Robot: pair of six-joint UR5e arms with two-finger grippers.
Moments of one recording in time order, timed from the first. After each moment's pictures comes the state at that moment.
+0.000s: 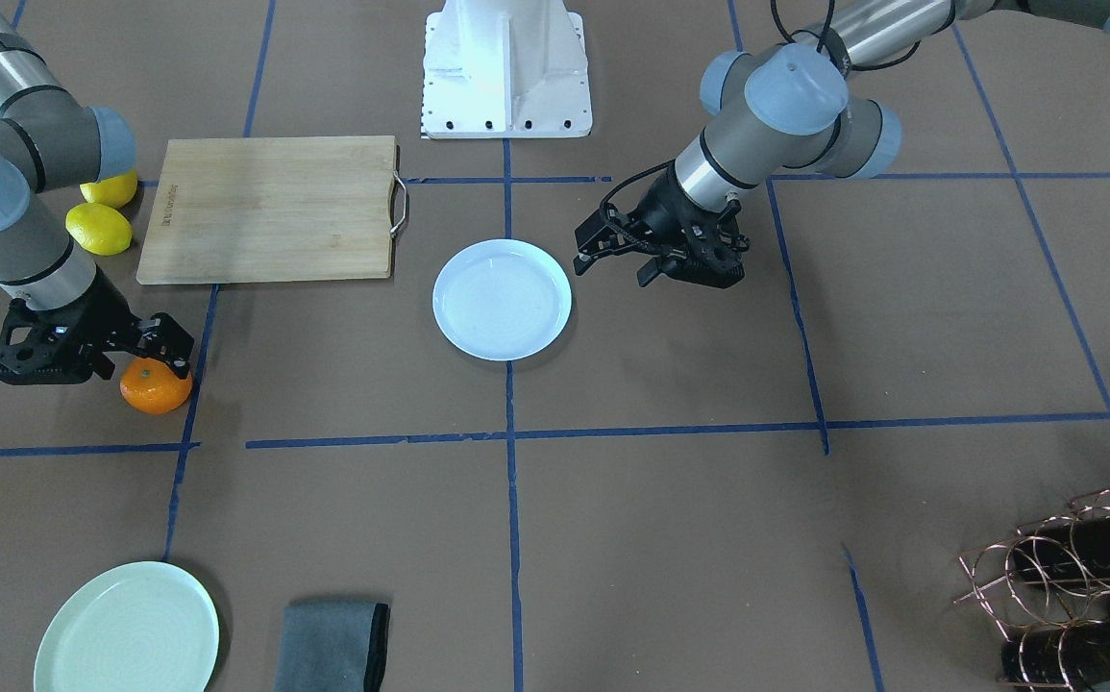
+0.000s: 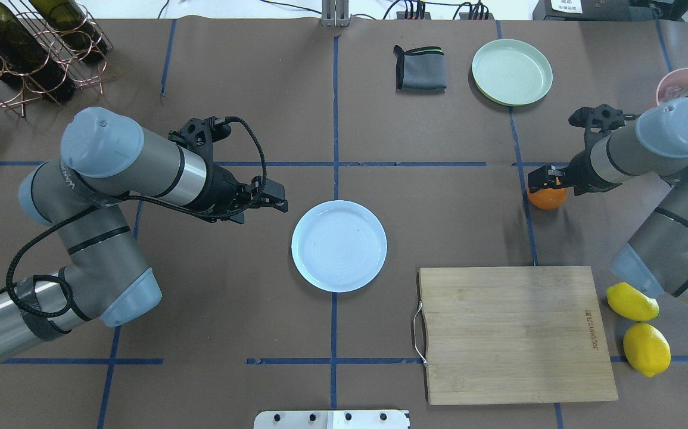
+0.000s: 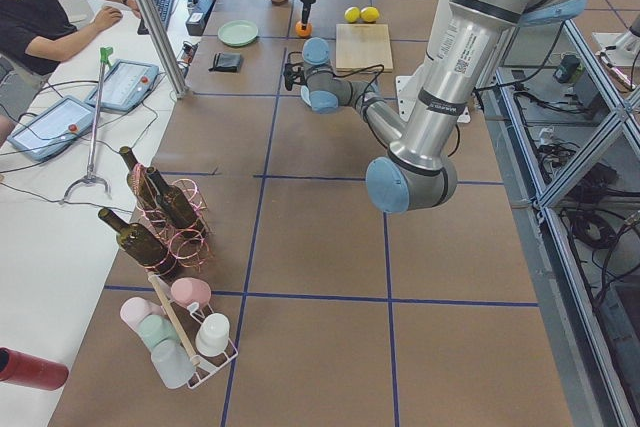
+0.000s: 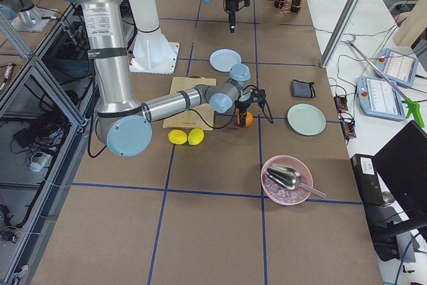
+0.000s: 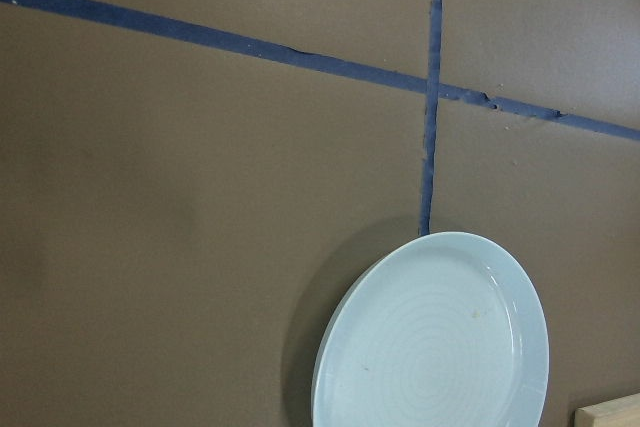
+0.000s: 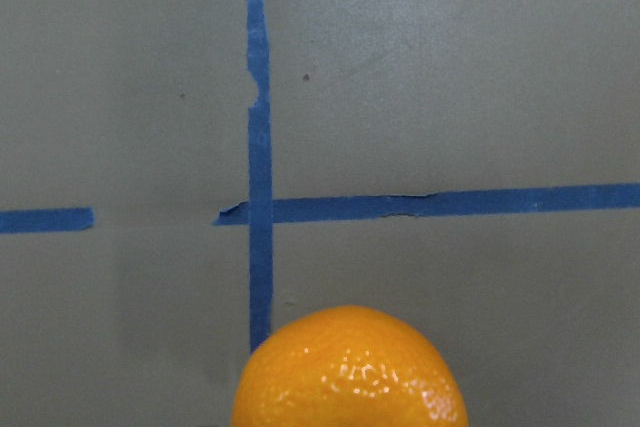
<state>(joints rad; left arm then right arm) -0.64 -2.04 -1.69 -2.21 -2.09 -1.42 0.85 -1.41 1.64 -1.08 2.02 1.01</state>
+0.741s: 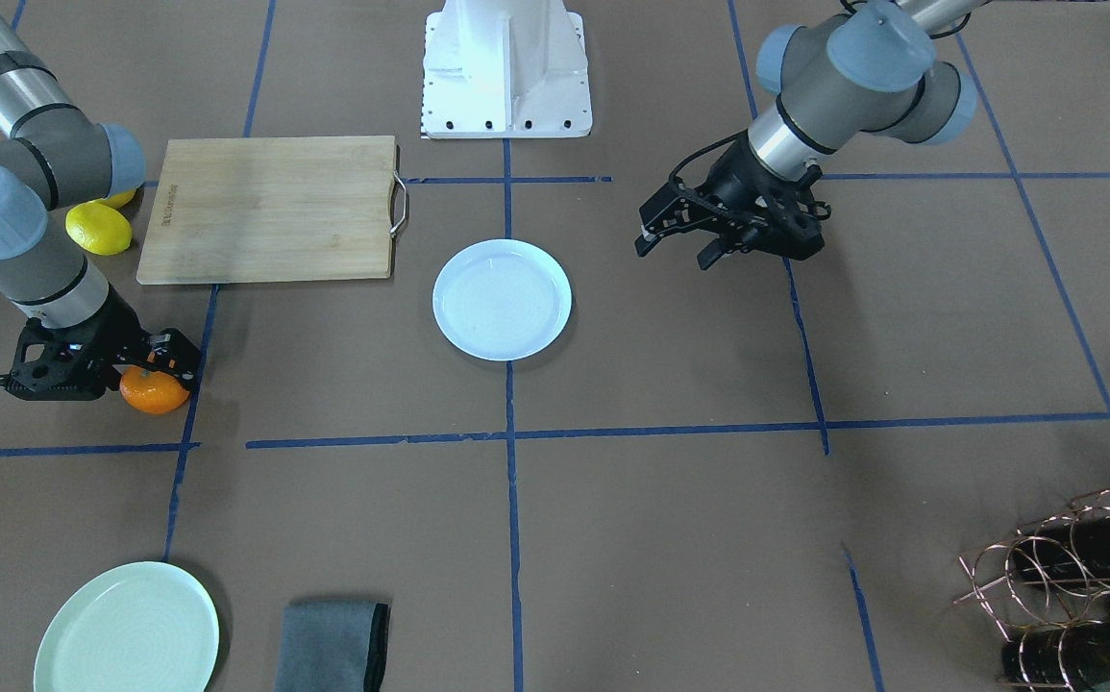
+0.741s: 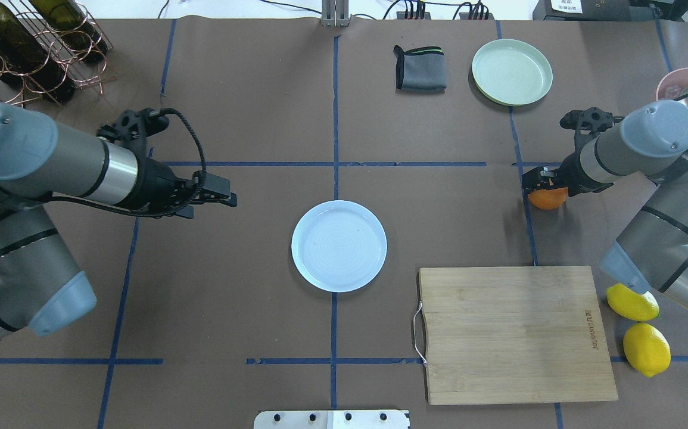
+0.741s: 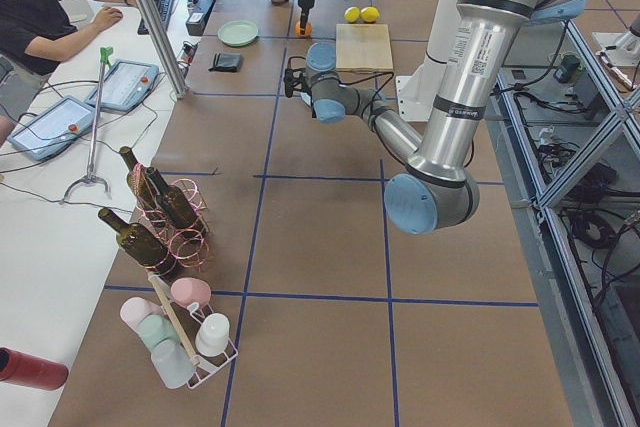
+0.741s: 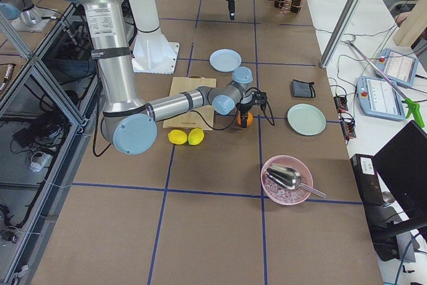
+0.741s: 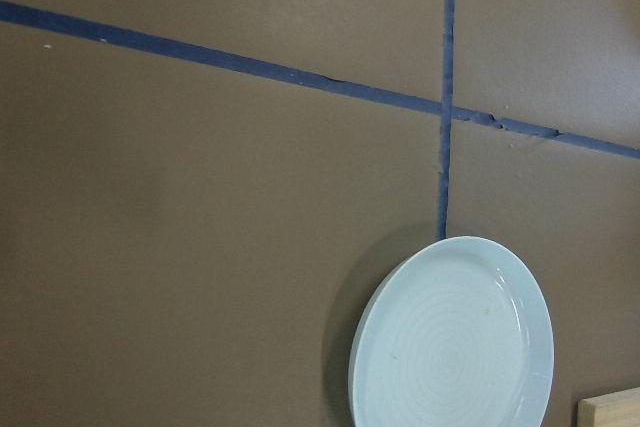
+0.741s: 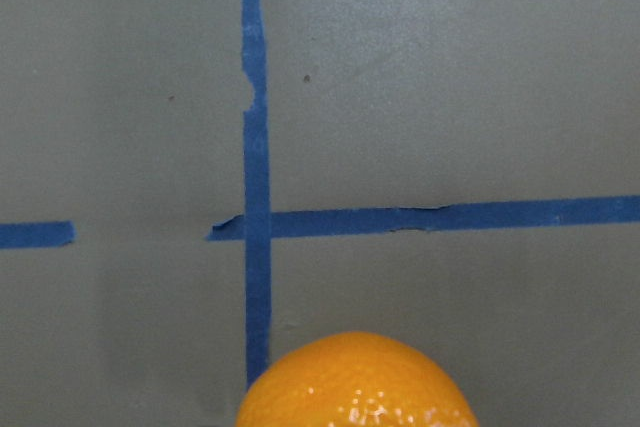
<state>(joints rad) -0.72 -1.84 -1.85 -2.21 -2.10 -1.36 0.84 -1.38 1.58 -1.07 2.01 1.01</state>
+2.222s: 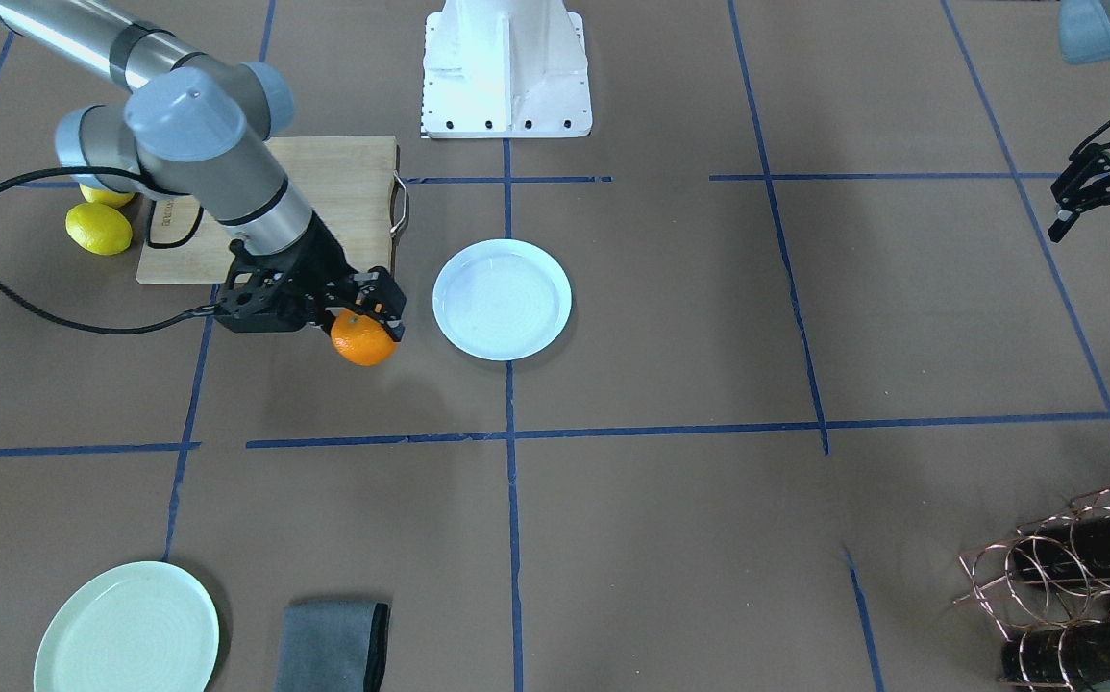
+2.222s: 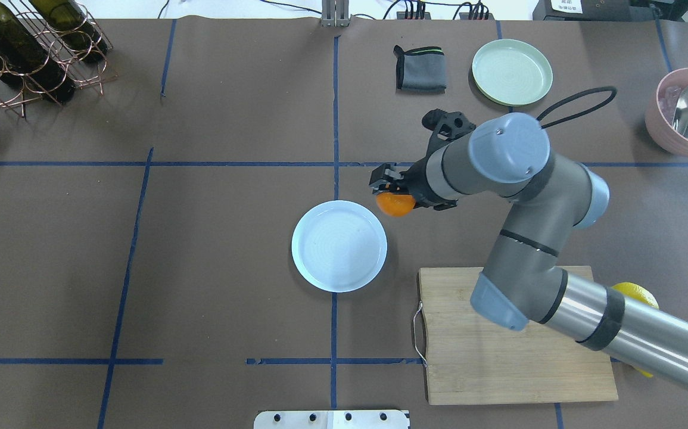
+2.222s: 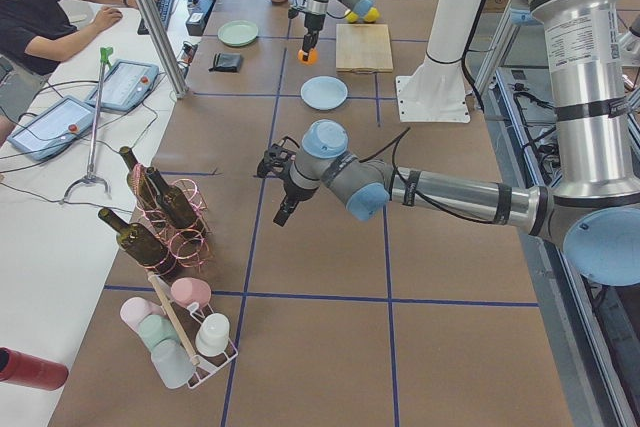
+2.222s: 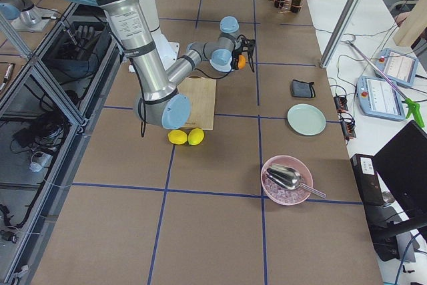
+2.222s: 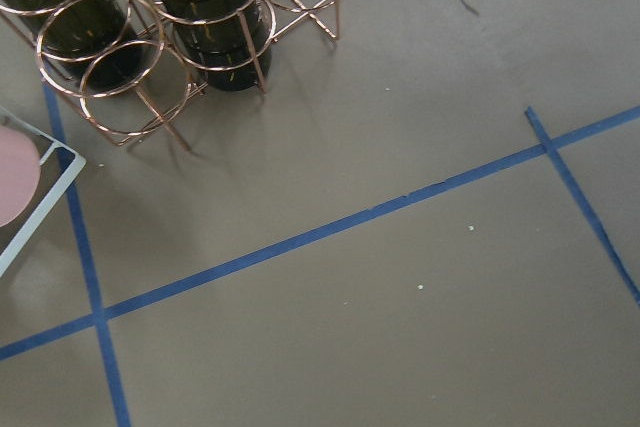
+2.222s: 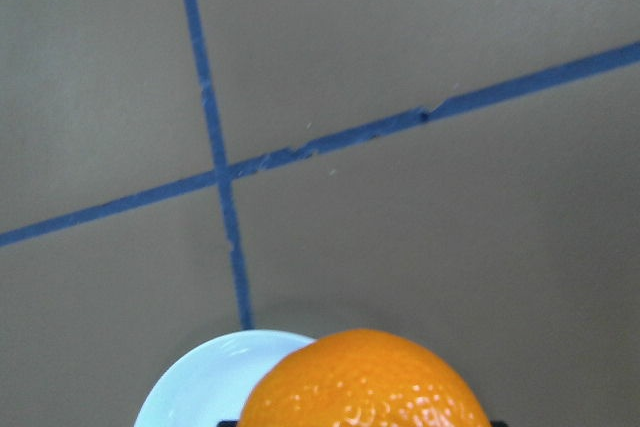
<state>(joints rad) -1.26 -1.36 -1.89 -2.20 -2.21 -0.33 0.55 -1.04 1.68 -1.14 1.85 1.53</state>
